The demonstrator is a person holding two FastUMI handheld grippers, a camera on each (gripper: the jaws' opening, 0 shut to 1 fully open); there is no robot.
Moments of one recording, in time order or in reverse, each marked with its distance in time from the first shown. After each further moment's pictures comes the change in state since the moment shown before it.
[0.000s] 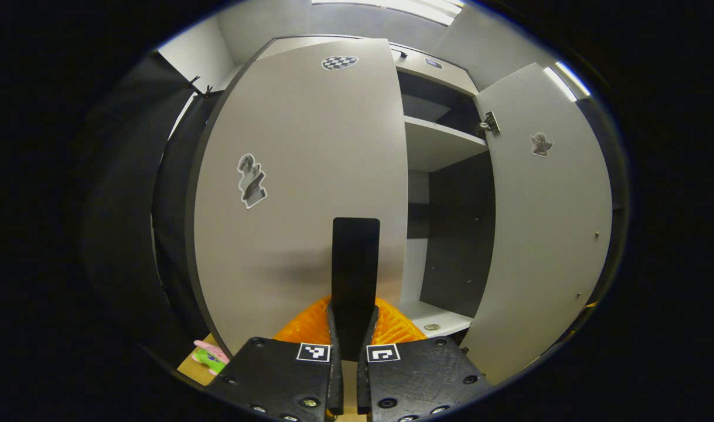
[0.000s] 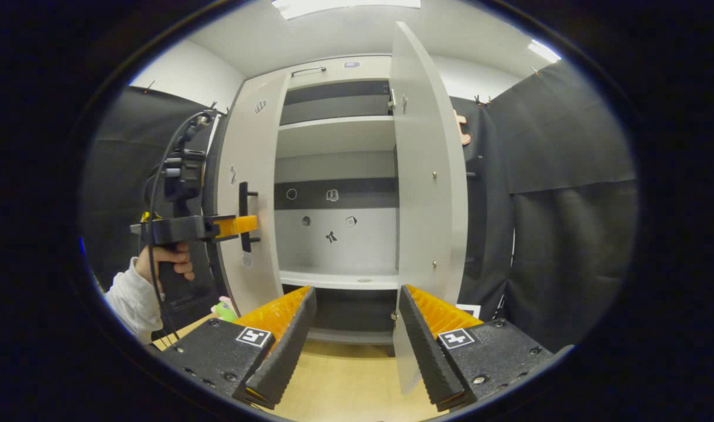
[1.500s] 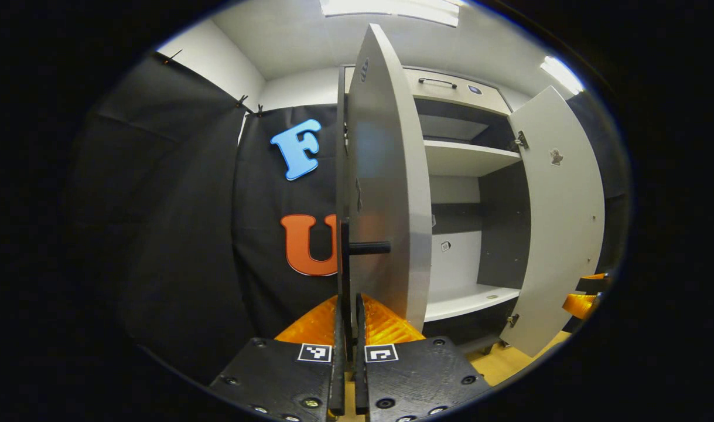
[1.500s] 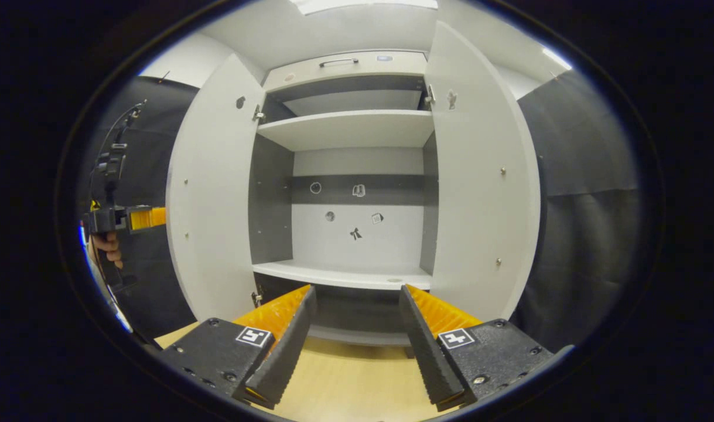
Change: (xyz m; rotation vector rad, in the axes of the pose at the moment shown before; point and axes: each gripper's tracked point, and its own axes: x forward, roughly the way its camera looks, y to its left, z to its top) left arm -0.109 0.134 0.007 0.062 -0.028 0.239; right arm 0.022 0.058 -0.009 -0.045 0.019 0.070
